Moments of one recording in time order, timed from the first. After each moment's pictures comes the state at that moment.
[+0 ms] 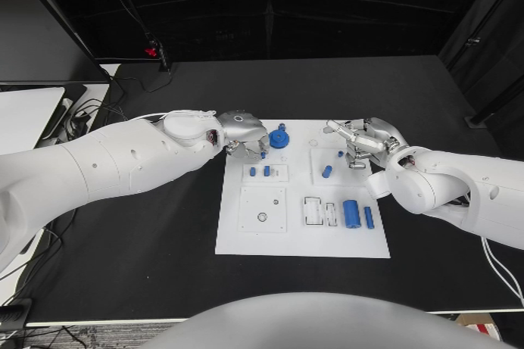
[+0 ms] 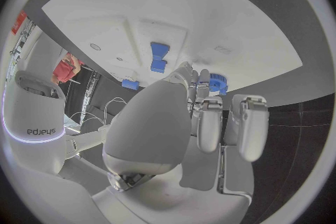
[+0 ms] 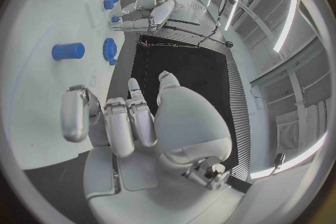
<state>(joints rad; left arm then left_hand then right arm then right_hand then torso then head) 1.30 -0.45 -0.23 1.06 -1.71 -0.25 0.31 1.61 -0.04 0.26 0.29 0.06 1.07 0.09 0.12 0.13 1.07 0.09 0.10 0.06 1.47 0.02 1.57 1.31 0.01 1.47 0.12 1.57 1.31 1.13 -0.98 -0.10 1.61 -0.25 -0.41 0.25 1.27 0.10 -0.18 0.29 0.42 0.75 0.20 0.28 0.08 1.47 0.14 1.57 1.31 1.47 0.08 1.57 1.31 0.05 1.38 0.20 1.36 1.31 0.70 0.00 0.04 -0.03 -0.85</state>
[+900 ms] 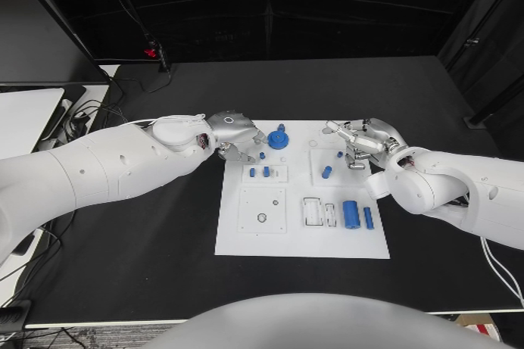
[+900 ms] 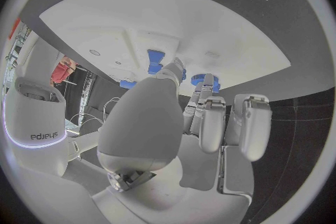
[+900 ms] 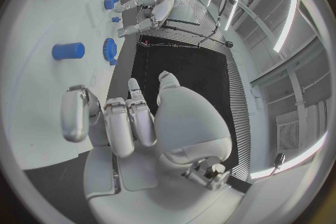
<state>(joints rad) 1.30 -0.49 -0.24 1.08 -1.71 -0.33 0.29 1.48 -0.16 0.19 0.29 0.09 0.74 0.19 0.09 0.07 0.95 0.14 0.09 0.07 1.47 0.06 1.54 1.31 0.01 1.47 0.16 1.54 1.31 1.13 -0.99 -0.10 1.61 -0.25 -0.41 0.25 1.27 0.10 -0.18 0.29 0.42 0.75 0.20 0.28 0.08 1.46 0.14 1.57 1.31 1.47 0.08 1.57 1.31 0.05 1.38 0.20 1.36 1.31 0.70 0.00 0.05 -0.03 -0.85</state>
